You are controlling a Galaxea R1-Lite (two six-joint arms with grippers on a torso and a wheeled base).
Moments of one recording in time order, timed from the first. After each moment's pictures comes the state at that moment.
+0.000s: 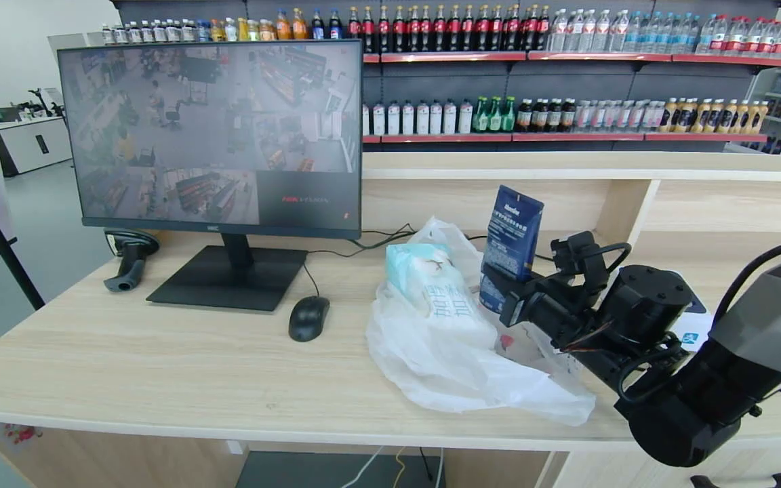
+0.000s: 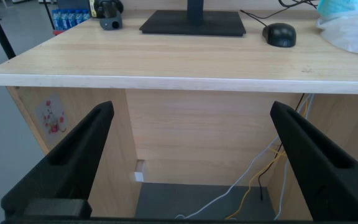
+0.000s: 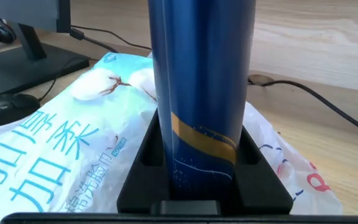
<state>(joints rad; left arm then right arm) 0.00 0.00 0.00 0.00 -0.01 0.08 0.41 2.09 -0.64 -1.57 0.08 0.00</state>
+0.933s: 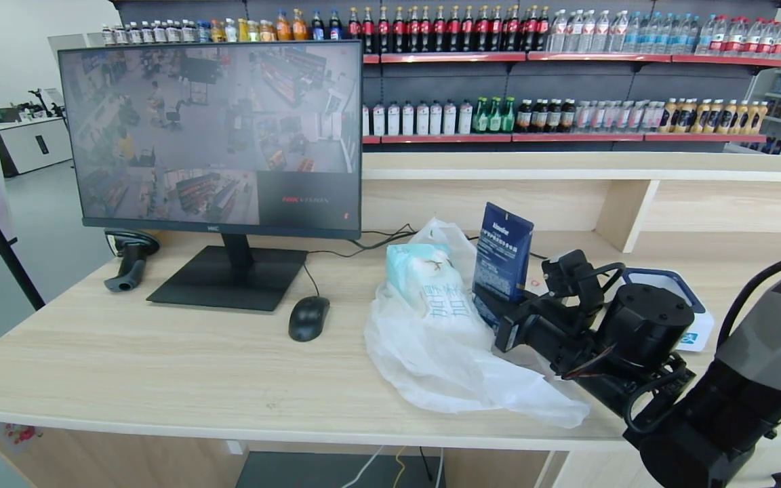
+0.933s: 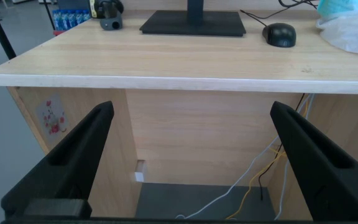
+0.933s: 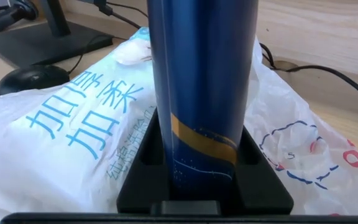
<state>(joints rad) 0.00 0.00 0.00 0.00 -0.01 0.08 0.47 2.07 -0.54 -1.57 0.08 -0.03</state>
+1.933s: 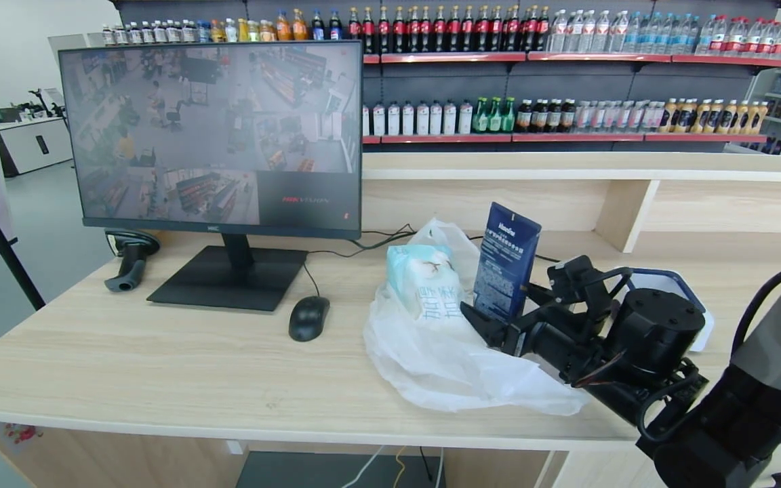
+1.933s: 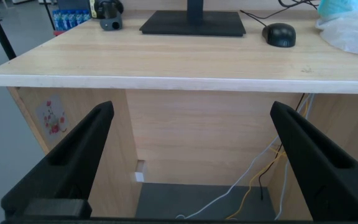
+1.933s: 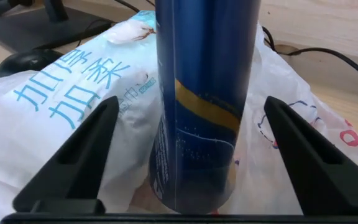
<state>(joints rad) 0.00 0.00 0.00 0.00 -0.01 0.08 0.46 2.03 -0.49 -1.56 0.08 -0.03</state>
